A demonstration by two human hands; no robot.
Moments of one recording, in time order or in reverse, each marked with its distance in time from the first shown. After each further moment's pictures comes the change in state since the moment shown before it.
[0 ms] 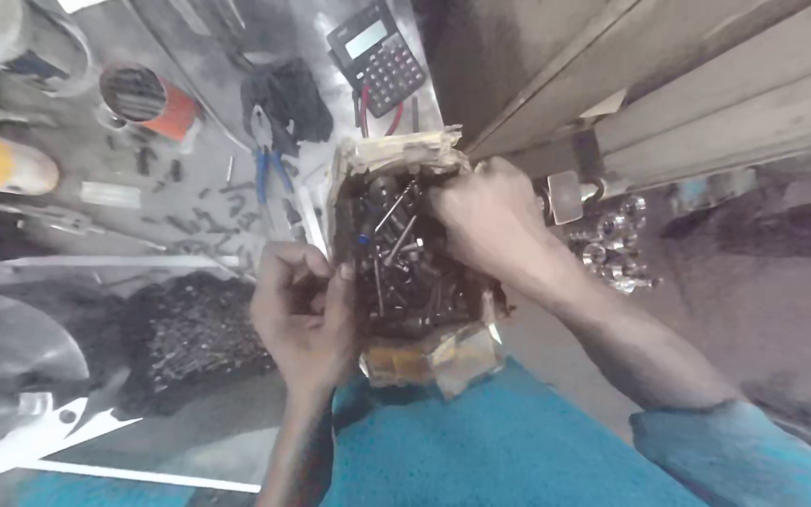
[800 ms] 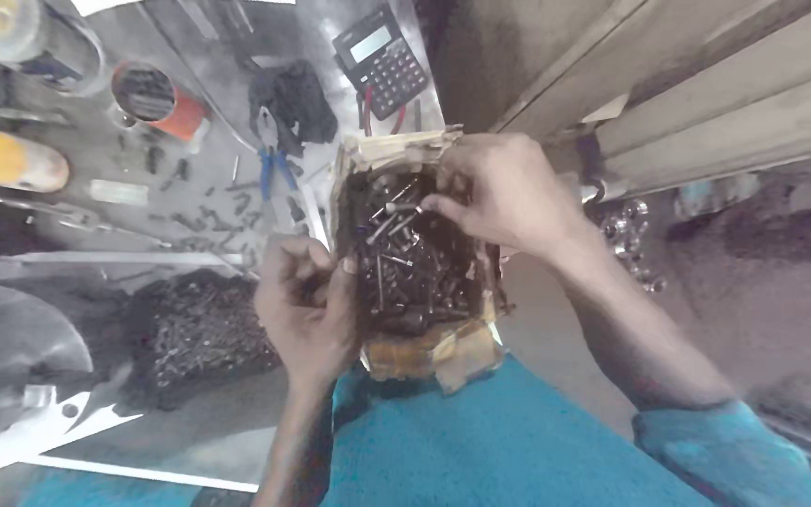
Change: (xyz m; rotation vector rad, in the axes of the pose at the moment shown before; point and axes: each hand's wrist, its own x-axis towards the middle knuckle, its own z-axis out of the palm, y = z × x) left_hand 0.001 0.001 0.001 -0.010 0.010 -0.016; right_hand 0.009 0.032 -0.011 0.382 0.127 -0.073
